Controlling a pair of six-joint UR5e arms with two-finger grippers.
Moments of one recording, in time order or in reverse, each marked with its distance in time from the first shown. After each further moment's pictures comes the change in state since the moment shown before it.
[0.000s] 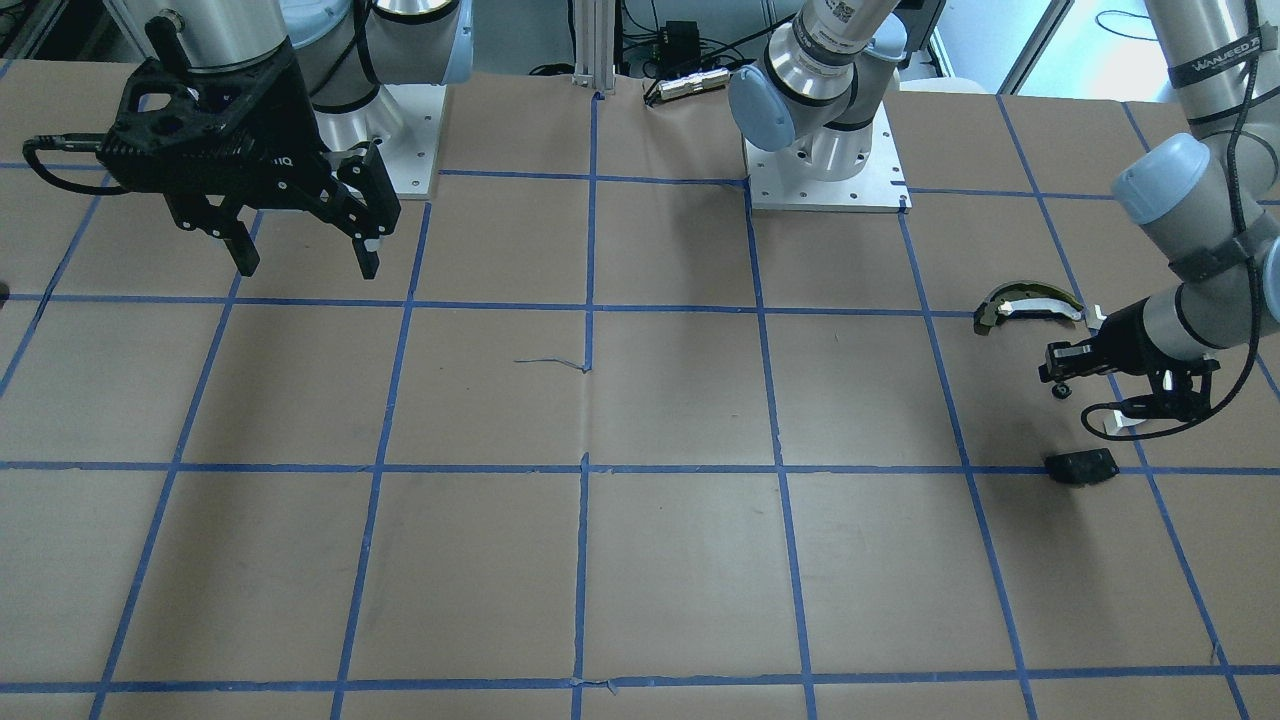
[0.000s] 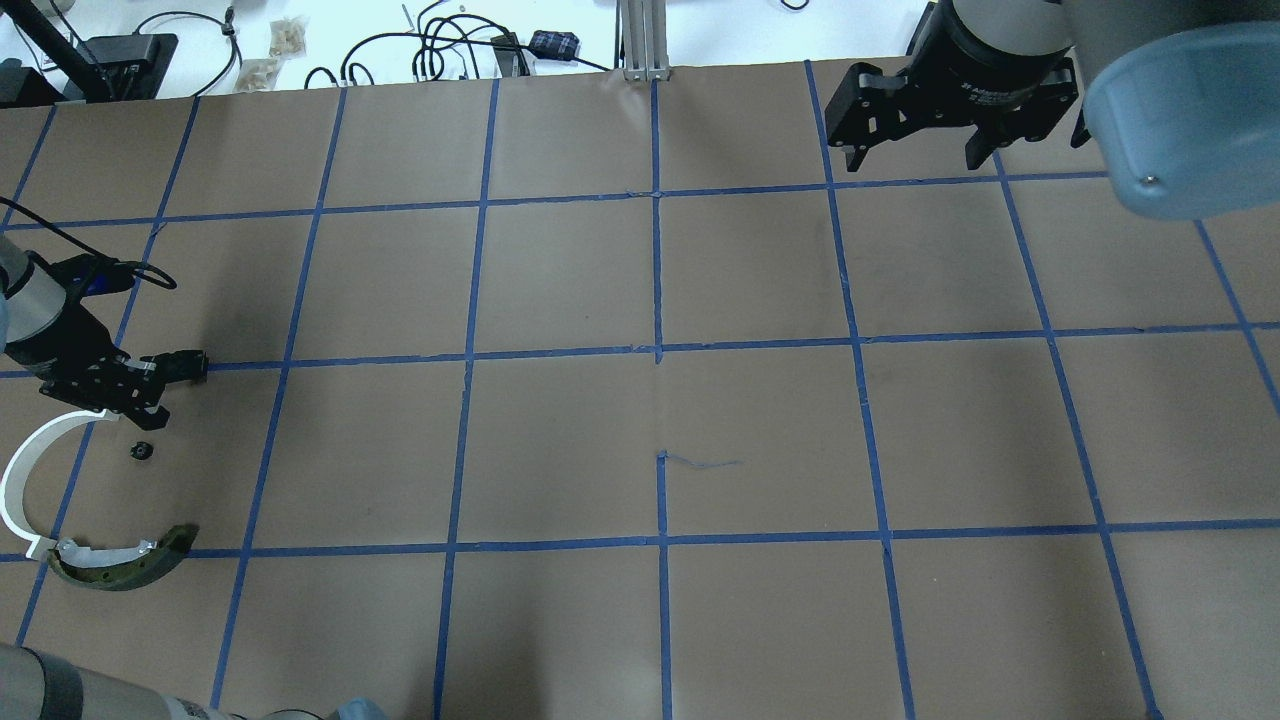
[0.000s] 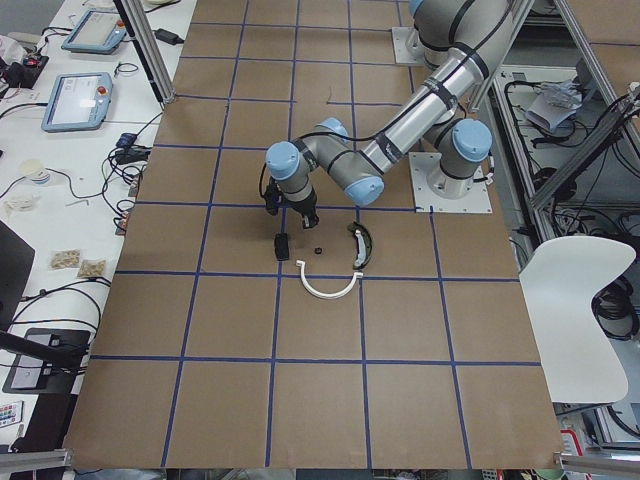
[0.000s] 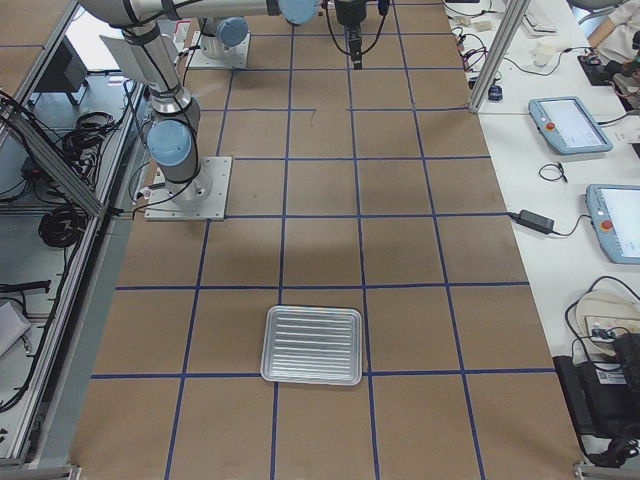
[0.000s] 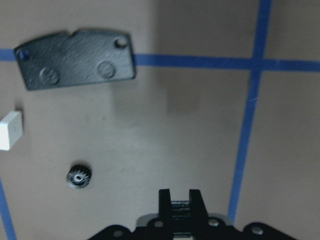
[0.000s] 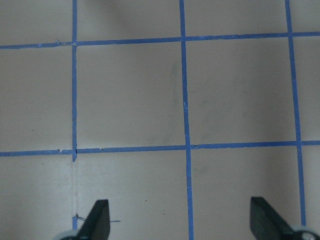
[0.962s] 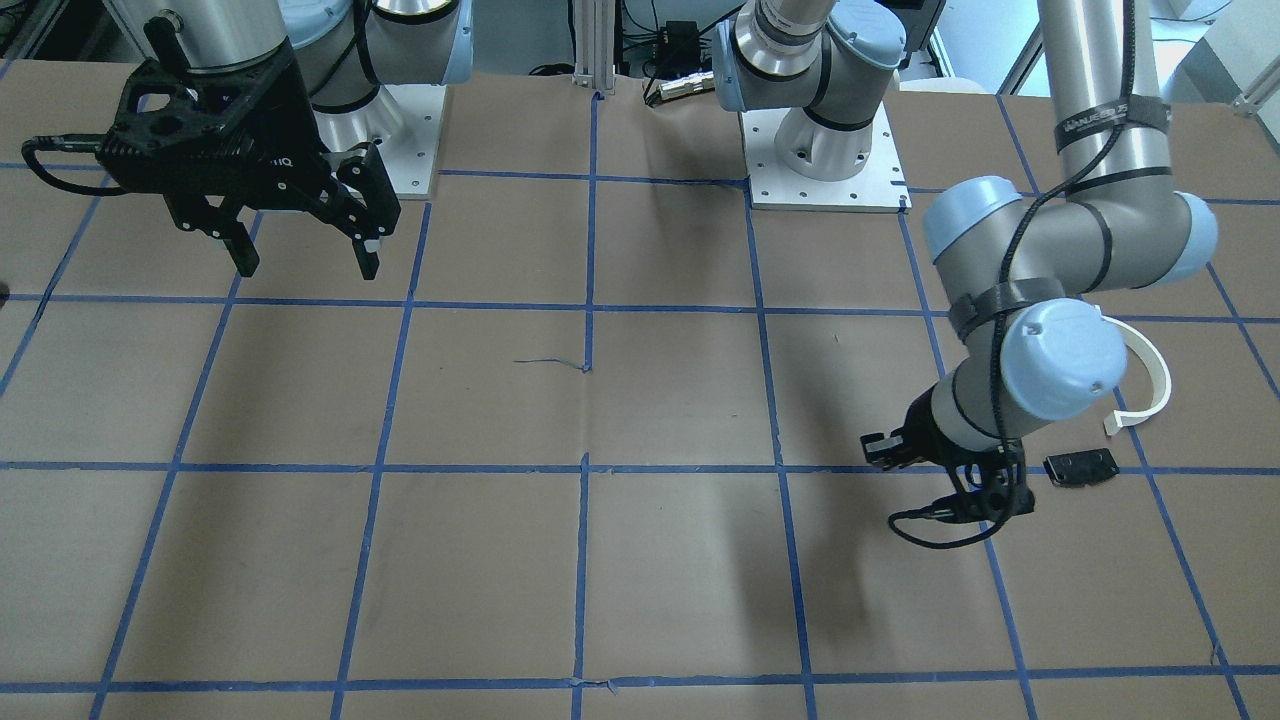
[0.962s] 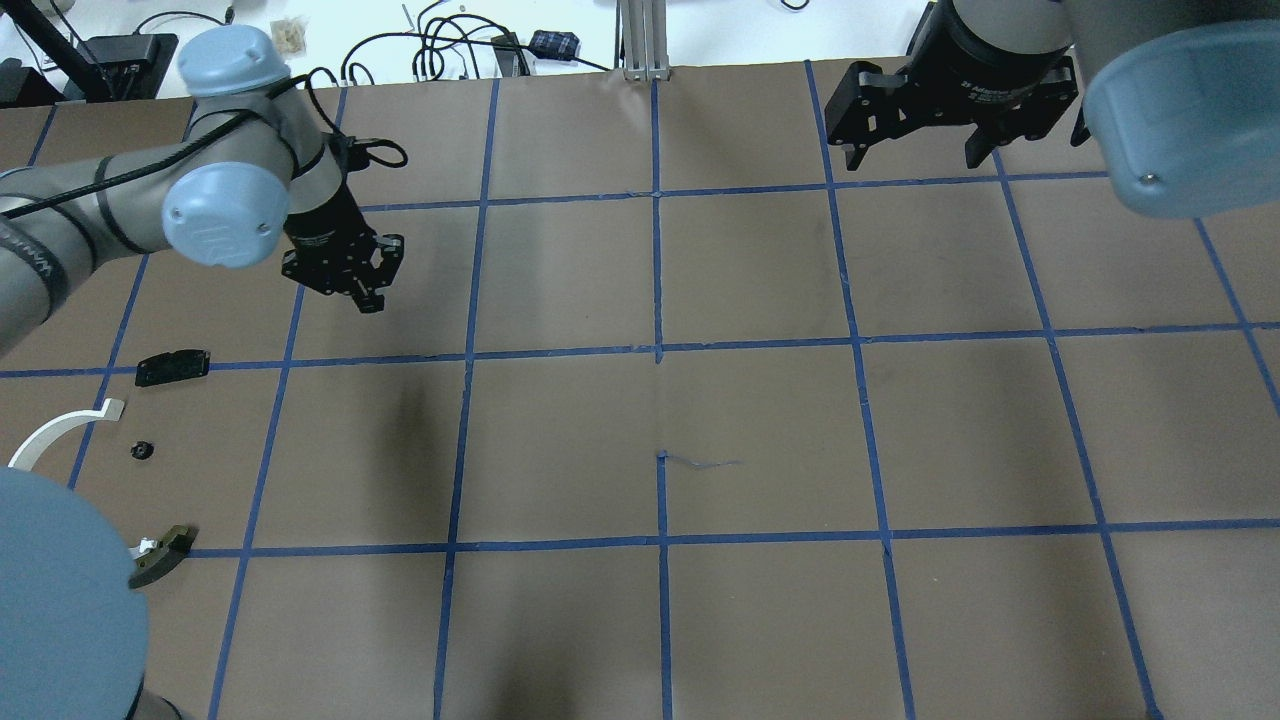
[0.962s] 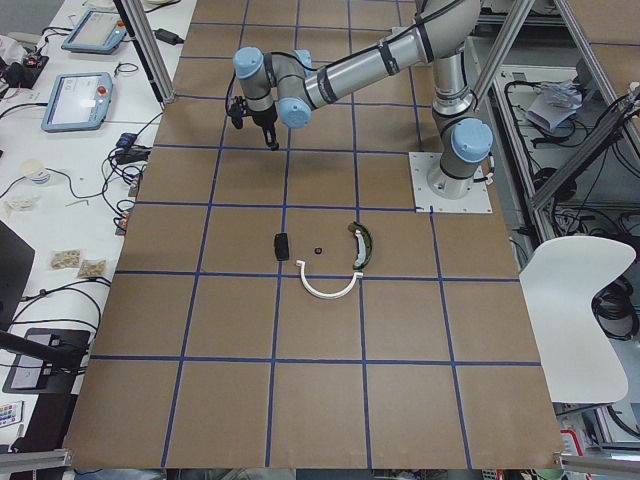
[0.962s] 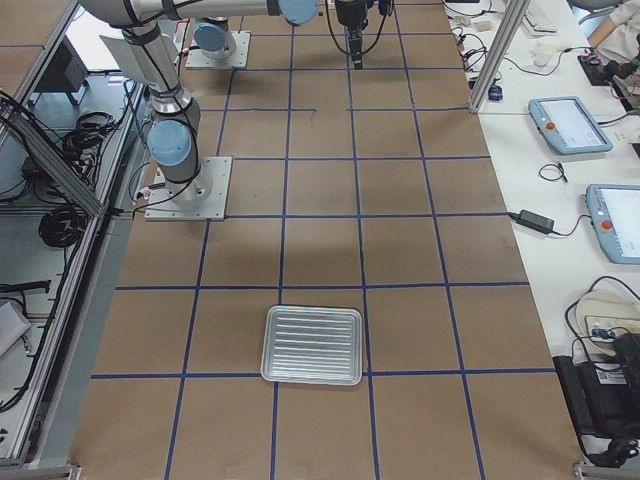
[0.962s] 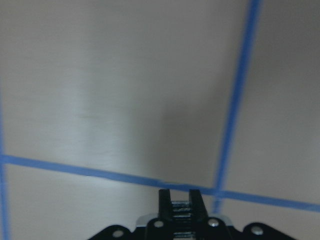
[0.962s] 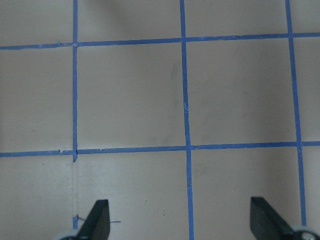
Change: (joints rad) left arm -0.460 -0.068 0.159 -0.016 -0.041 -0.536; right arm 0.000 0.001 -0.002 -0.001 0.001 0.000
